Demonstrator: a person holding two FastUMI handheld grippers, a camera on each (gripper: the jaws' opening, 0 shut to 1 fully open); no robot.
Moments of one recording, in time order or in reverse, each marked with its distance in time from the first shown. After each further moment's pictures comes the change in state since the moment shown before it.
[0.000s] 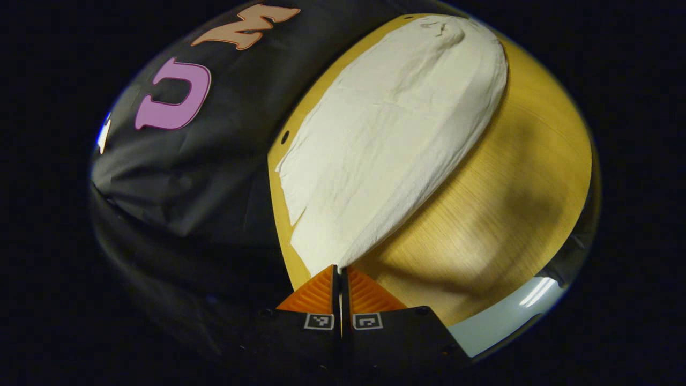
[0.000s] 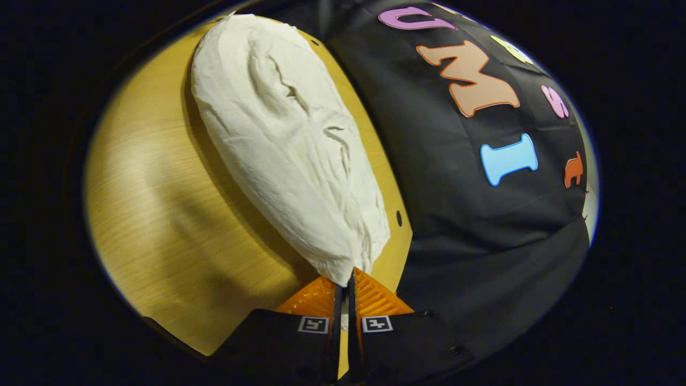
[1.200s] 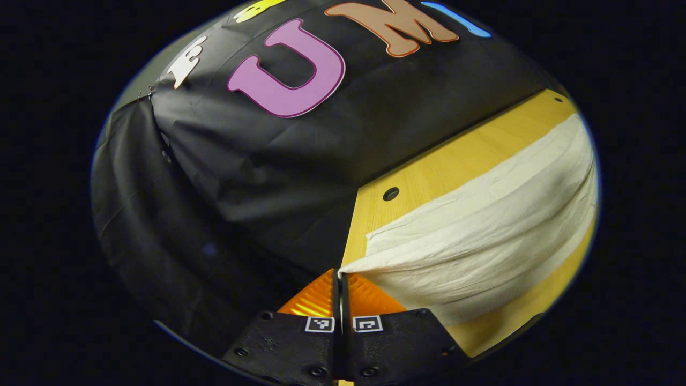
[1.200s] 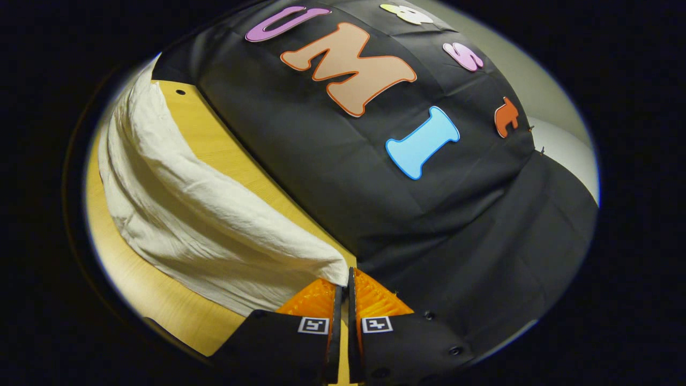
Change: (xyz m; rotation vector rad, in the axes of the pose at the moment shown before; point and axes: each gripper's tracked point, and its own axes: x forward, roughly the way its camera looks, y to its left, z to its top) left arm 0.065 0.166 0.145 -0.504 -0.131 0.287; right arm 0.074 -0.161 0.089 0.398 -0.073 -0.318
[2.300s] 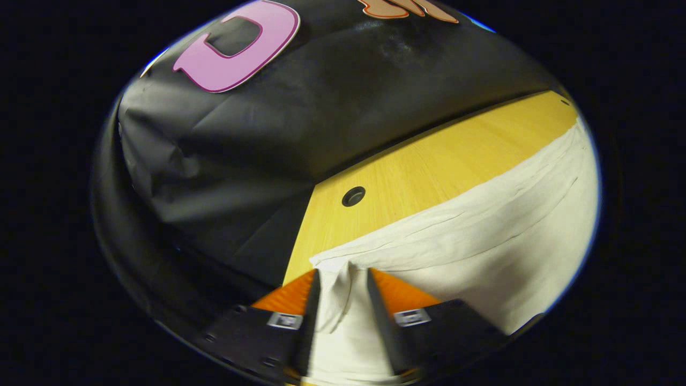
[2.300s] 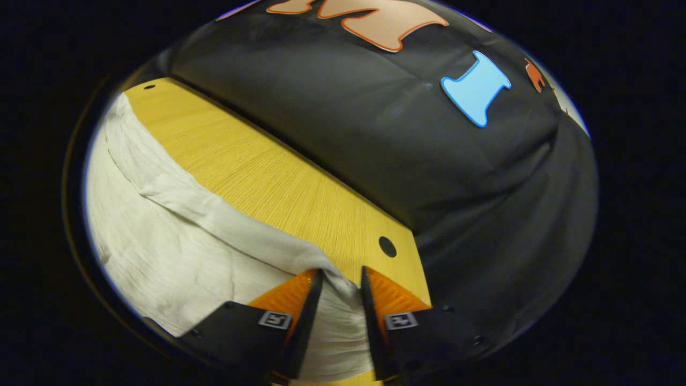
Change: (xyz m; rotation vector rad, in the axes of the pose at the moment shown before) left arm 0.128 -0.093 0.011 -0.042 0.034 -0.178; right arm 0.124 0.119 -0.034 0.171 0.270 0.140
